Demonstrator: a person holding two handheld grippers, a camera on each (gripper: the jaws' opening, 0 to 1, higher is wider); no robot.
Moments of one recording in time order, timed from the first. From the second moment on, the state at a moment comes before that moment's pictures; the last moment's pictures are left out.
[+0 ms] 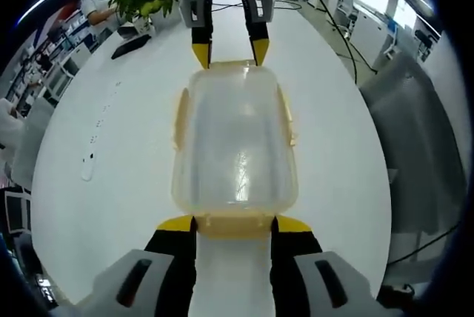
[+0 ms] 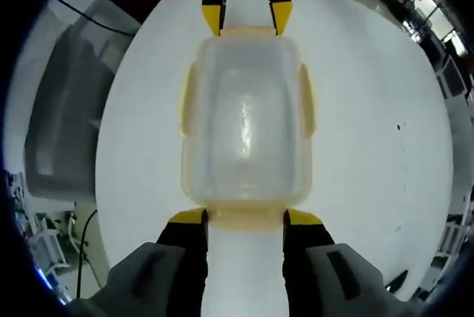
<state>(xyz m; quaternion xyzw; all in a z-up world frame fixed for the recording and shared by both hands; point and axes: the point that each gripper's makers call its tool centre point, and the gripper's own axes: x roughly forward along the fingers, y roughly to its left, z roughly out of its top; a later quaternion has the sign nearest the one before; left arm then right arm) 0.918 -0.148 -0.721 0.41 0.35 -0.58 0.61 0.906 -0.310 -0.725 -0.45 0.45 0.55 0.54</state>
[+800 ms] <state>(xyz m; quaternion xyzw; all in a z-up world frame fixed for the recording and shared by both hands) 0.922 -0.147 -0.731 0.44 0.33 -0.59 0.60 0.907 -0.320 -0.736 -0.47 0.46 0.54 0.53</state>
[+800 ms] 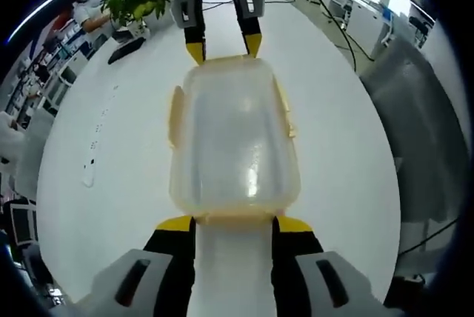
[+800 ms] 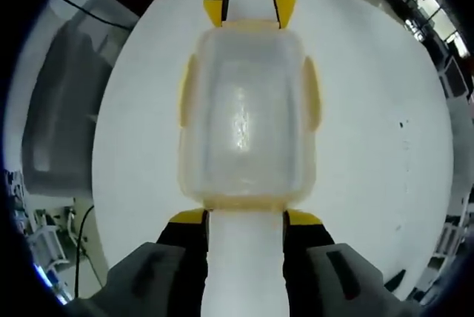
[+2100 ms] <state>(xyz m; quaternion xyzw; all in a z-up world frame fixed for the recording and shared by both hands) 0.922 -0.141 -0.692 0.37 0.36 -0.52 0.68 0.897 -0.314 -0.702 -0.41 0.45 0.50 0.62</state>
